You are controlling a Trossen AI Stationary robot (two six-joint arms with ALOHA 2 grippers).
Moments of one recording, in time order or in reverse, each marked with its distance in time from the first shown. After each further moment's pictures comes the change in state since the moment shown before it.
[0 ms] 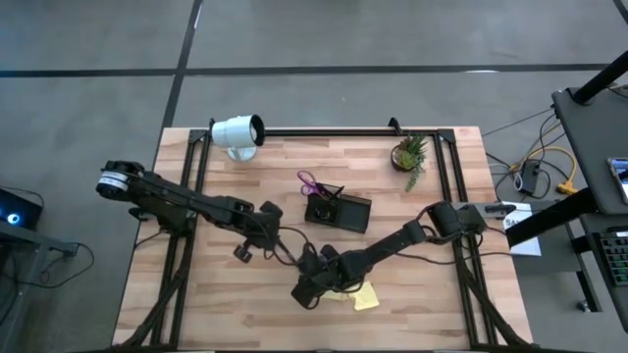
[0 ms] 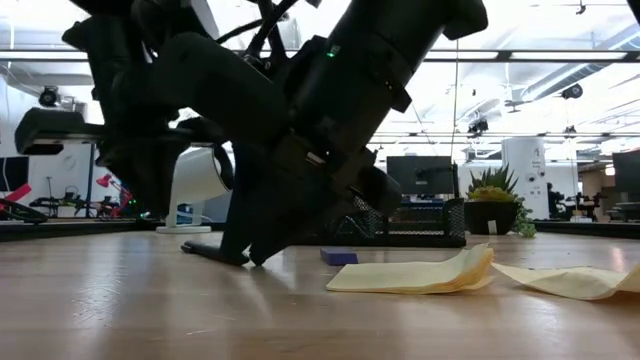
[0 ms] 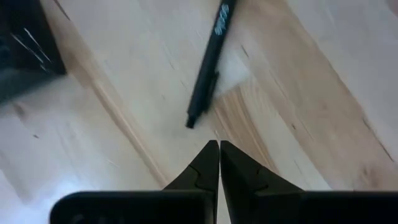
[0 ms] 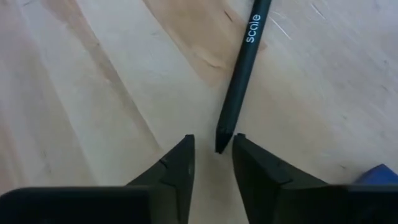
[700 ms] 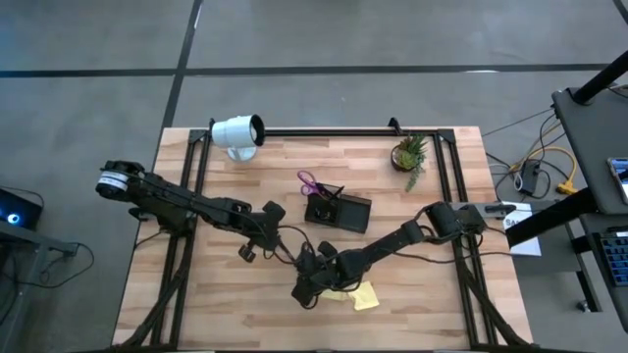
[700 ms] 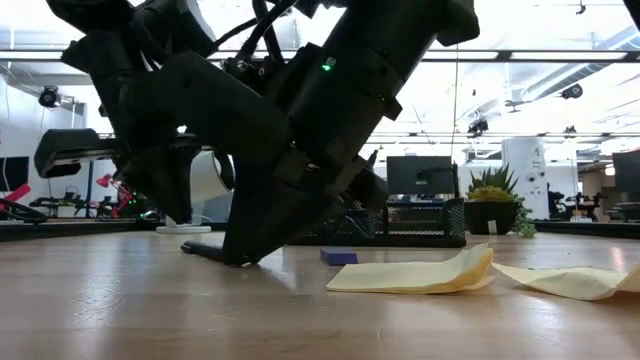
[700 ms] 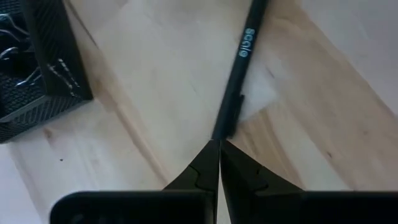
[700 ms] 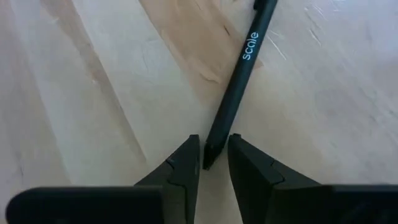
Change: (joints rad) left arm 0.013 -0.003 -0.084 0.209 -0.024 0.052; right arm -0.009 0.017 0.011 0.000 0.027 -0.112
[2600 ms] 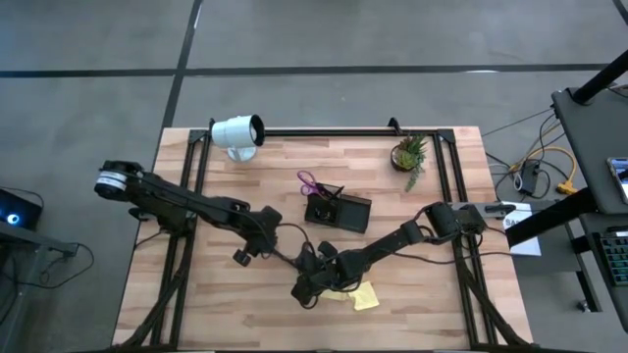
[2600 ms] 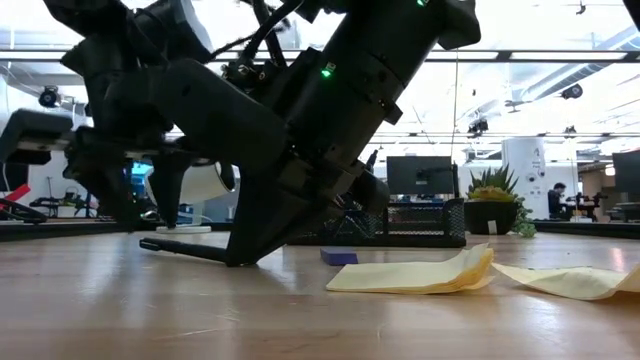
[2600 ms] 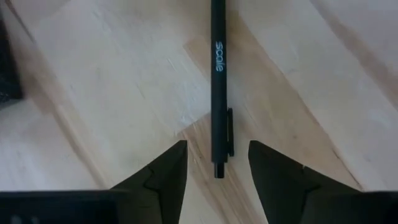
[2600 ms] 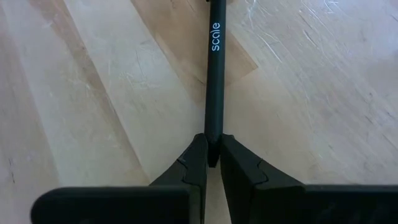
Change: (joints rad) left arm 0.010 -0.008 -0.016 -0.031 0.174 -0.080; right arm -0.005 0.019 -0.004 0.001 0.019 0.011
